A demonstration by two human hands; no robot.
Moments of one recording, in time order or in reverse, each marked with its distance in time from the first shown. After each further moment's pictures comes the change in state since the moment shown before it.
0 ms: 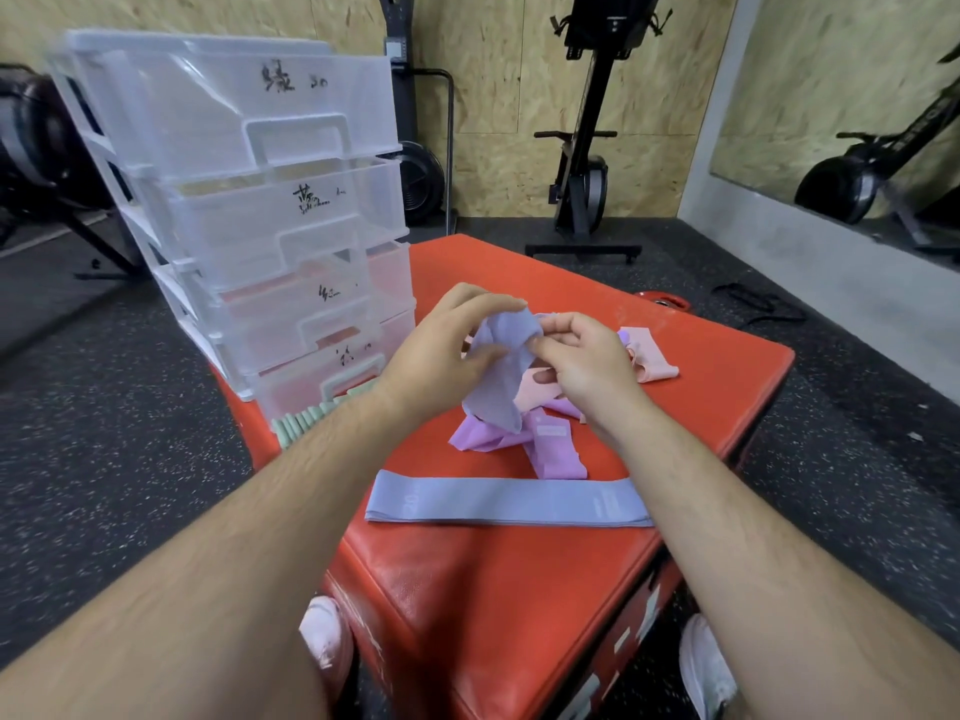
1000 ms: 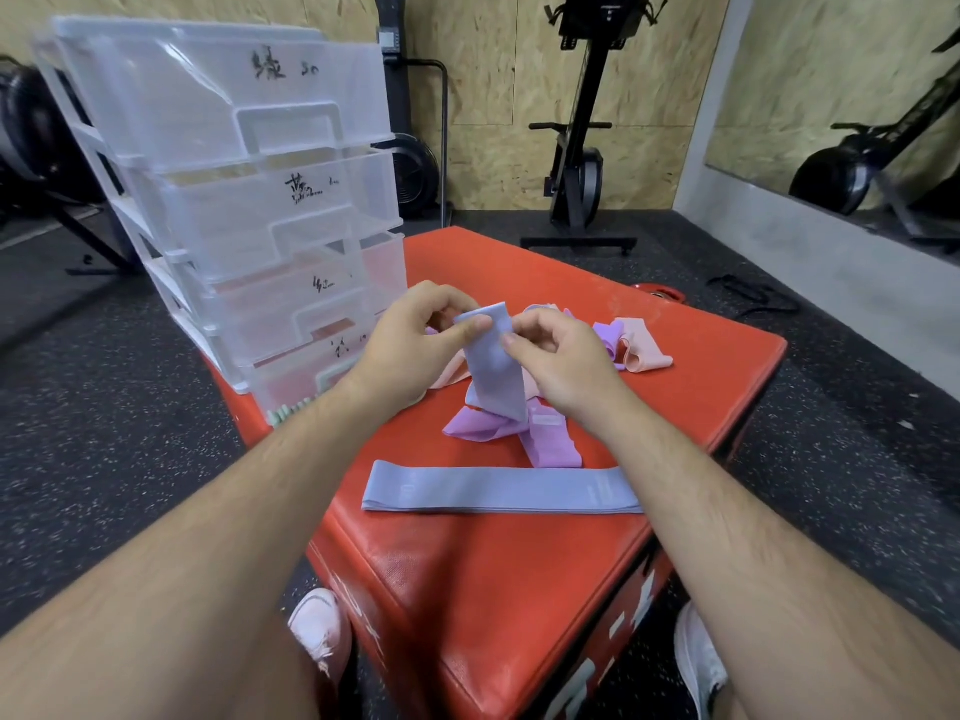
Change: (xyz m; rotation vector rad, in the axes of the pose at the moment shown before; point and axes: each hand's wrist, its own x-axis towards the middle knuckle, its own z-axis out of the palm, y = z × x) left_hand -0.009 0.006 -0.012 -0.232 0.122 -0.292; right_hand -0.009 0.004 0.007 -0.217 -0.114 -0.233
